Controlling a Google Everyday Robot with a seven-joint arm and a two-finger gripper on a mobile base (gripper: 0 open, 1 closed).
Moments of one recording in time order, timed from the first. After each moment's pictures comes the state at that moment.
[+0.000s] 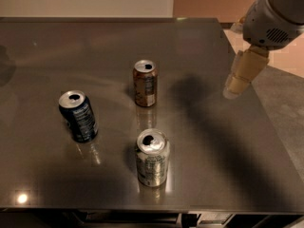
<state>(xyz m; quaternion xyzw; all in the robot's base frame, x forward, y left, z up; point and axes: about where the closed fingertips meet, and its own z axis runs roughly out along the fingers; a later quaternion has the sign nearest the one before) 0.520 -0.178 0.974 -0.61 0.76 -0.02 0.22</state>
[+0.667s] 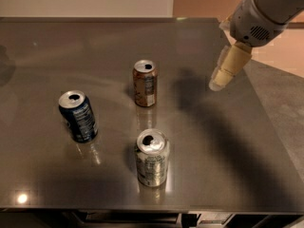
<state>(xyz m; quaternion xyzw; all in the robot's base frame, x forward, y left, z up) 0.553 -0.159 0.966 -0.60 0.76 0.01 0.26</state>
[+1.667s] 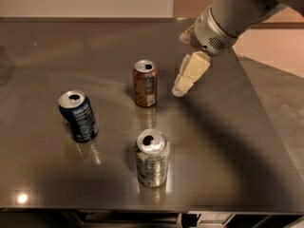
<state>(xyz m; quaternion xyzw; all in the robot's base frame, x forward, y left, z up) 0.566 -0.073 0.935 -0.63 0.71 0.11 0.27</state>
